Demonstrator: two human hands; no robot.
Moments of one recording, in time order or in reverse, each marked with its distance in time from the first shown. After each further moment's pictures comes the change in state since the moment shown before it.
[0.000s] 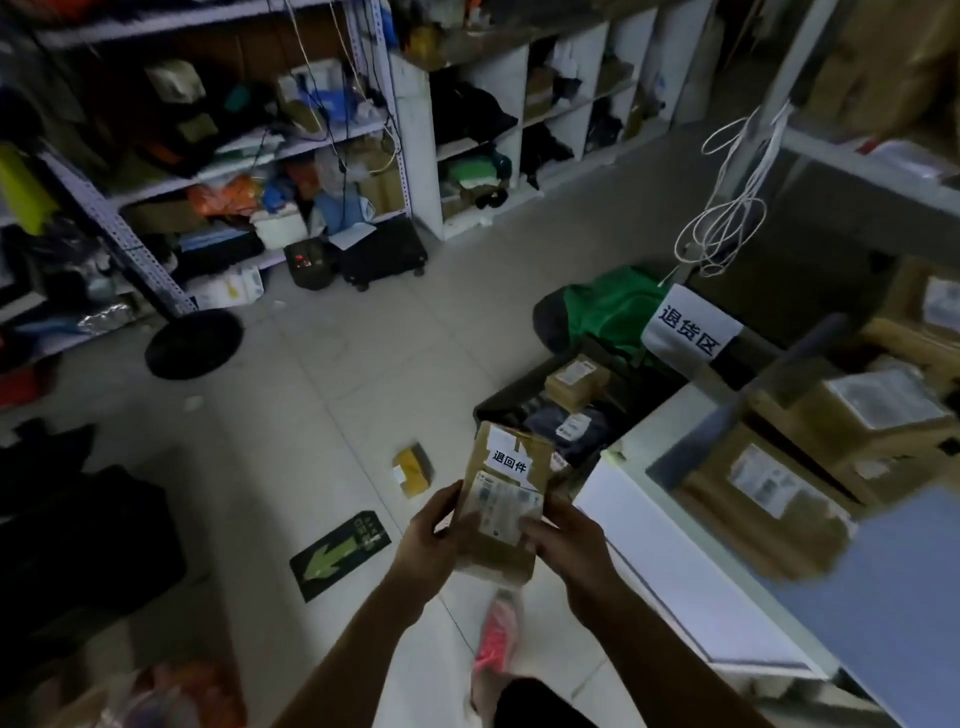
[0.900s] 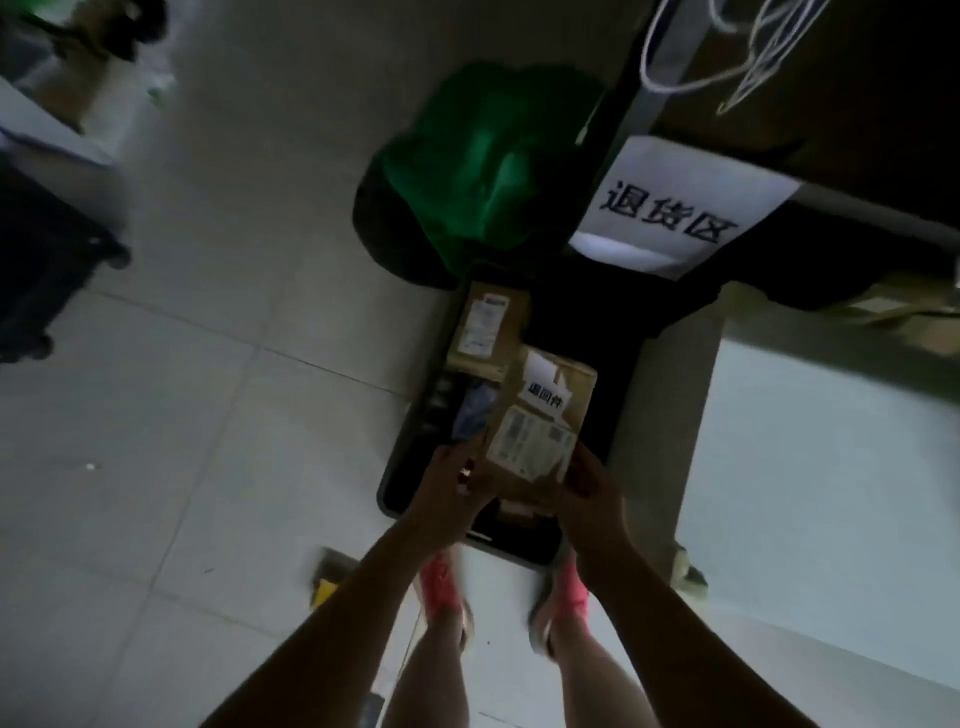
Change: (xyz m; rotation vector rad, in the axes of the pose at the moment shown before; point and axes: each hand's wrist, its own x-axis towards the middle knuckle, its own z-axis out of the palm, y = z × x) left_hand 0.657 -0.087 0.122 0.451 -0.729 -0.065; right_hand 0.540 0.040 -0.095 0.343 0.677 0.285
